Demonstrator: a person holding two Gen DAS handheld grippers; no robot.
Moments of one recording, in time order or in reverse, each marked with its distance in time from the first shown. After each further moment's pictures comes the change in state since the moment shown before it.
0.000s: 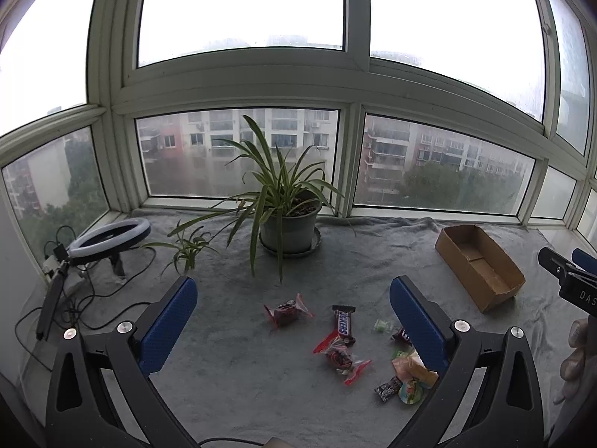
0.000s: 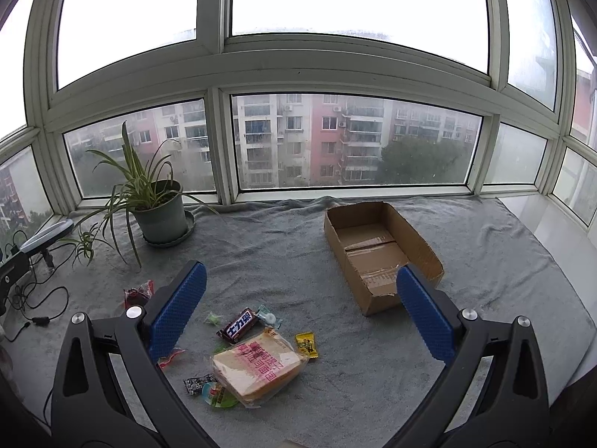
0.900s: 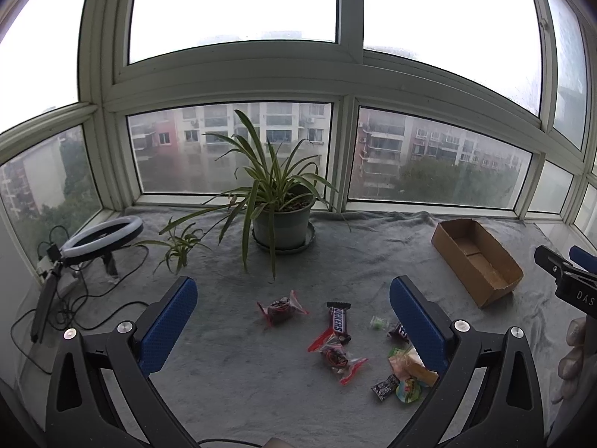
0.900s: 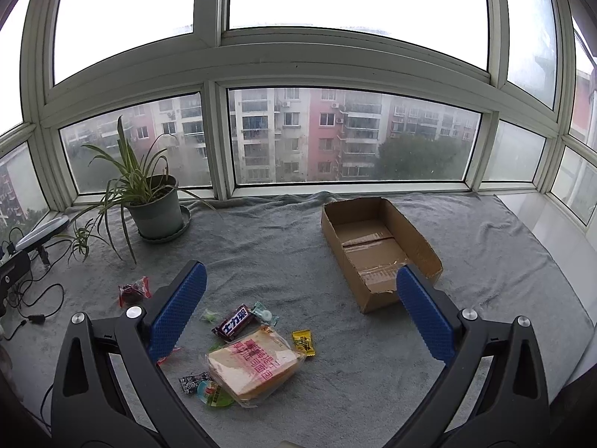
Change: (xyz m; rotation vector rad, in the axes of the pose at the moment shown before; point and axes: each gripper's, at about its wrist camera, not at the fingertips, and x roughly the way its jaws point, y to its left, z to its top) left arm 0.010 -0.006 0.002 0.014 0.022 -0.017; right arm 0.006 -0.003 -0.006 0.002 0.013 -0.008
